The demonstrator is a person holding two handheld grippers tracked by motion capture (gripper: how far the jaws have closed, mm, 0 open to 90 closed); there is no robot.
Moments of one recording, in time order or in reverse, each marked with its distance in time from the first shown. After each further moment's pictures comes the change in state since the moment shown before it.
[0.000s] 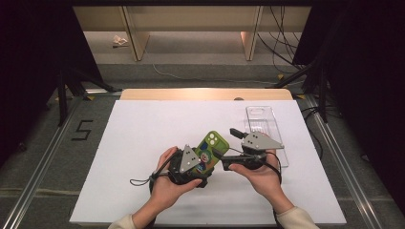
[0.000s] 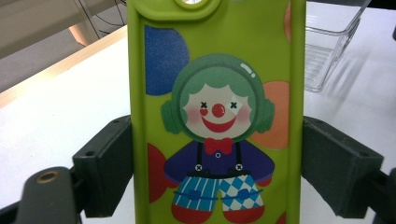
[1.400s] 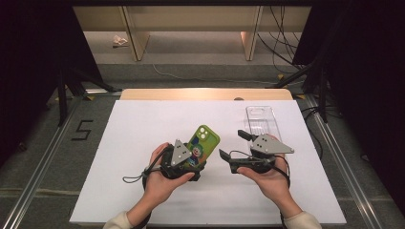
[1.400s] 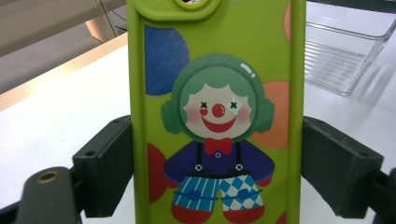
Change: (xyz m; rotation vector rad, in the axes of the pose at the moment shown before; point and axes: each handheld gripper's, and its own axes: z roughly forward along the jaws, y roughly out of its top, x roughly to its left) left arm 0.022 -0.003 -0.006 -0.003 0.046 -0.046; right arm -0.004 -0.003 -0.021 -0.012 -0.022 -0.012
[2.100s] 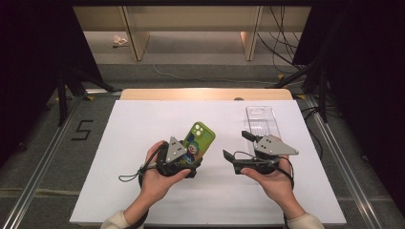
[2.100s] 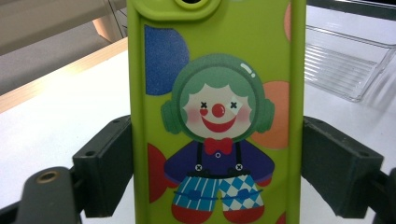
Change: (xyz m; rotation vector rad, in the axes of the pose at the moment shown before) left arm 0.012 0.001 -0.005 -0.007 0.019 -0.027; right arm -0.005 -0.004 -0.008 0.003 -0.016 0.000
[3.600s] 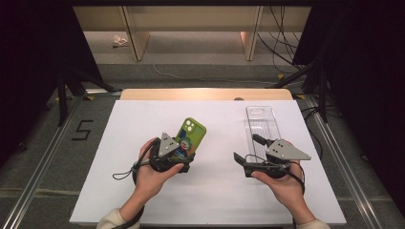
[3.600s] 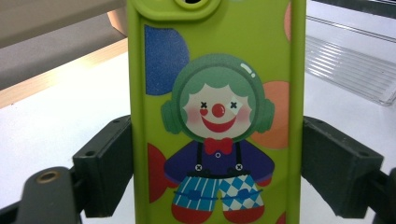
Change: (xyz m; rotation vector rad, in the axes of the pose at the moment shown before) left arm 0.020 -0.003 -0.004 0.009 0.046 -0.053; right arm -0.011 -0.011 -0.023 0.008 -0.044 0.010
